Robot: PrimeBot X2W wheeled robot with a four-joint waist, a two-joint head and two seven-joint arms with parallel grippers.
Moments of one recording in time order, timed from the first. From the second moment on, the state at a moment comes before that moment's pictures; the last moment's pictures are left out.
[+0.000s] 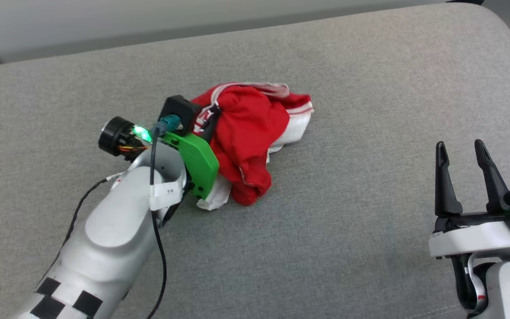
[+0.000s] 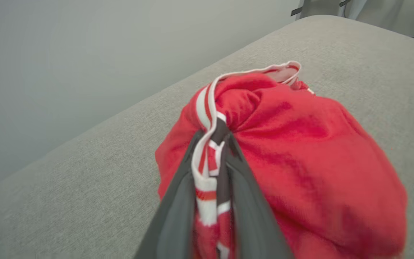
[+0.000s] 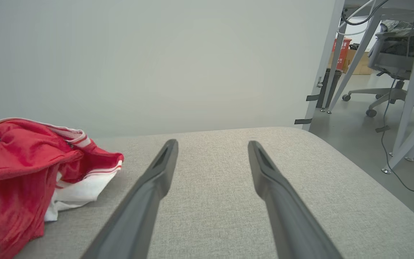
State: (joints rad) left arm -0.72 0.29 -0.64 0.51 -0.42 -0.07 0.03; right arm -0.12 -0.05 -0.08 0.00 0.12 0.13 -0.26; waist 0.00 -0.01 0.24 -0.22
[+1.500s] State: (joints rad) left arm -0.13 0.23 -0.25 0.09 -0.31 0.04 -0.26; right arm -0.06 -0.05 -0.09 0.03 0.07 0.13 -0.26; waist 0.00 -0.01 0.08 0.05
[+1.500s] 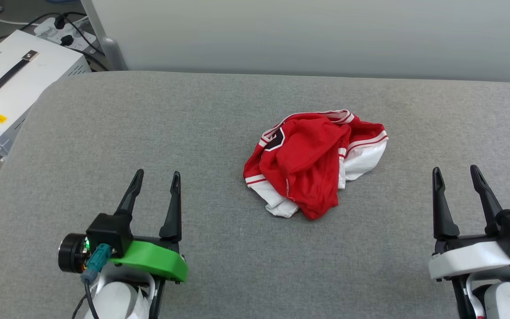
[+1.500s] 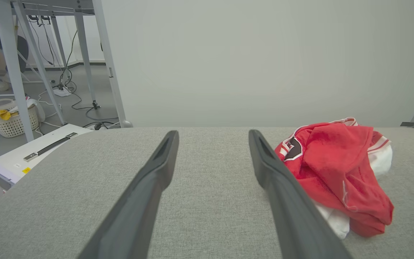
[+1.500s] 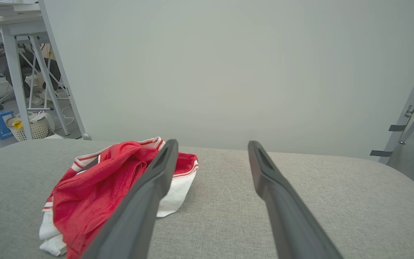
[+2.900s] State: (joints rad) left arm -0.22 0.07 -0.15 0.15 -0.16 -0.09 -0.26; right arm -0.50 -0.26 0.03 0.28 0.26 0.13 0.63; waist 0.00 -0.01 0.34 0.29
